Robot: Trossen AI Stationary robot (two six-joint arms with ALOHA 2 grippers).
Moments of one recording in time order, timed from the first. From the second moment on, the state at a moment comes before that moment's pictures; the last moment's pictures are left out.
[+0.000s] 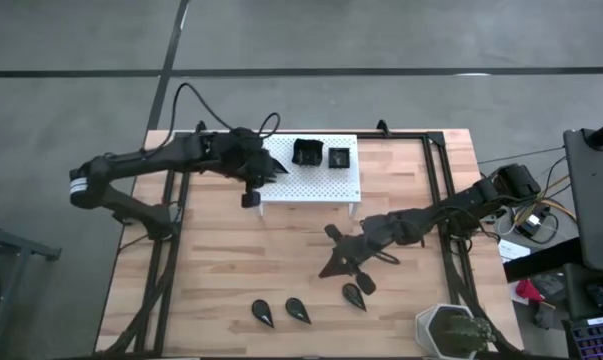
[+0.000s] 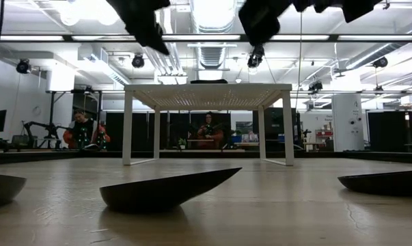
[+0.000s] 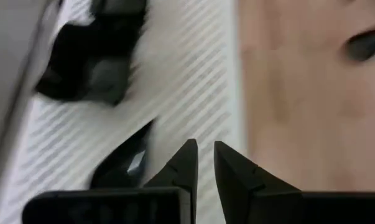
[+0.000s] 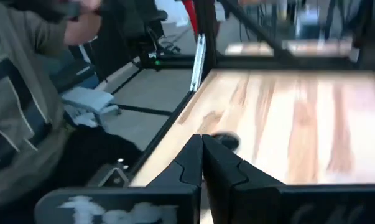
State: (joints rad) left arm 0.27 1.29 1.27 -0.76 0.07 0.26; right arm 0.28 1.50 0.82 0.43 -0.26 0.21
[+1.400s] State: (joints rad) left arm -0.27 1.12 0.62 0.40 0.18 -0.29; right arm 0.35 1.53 0.78 -0.31 -0.31 1.17
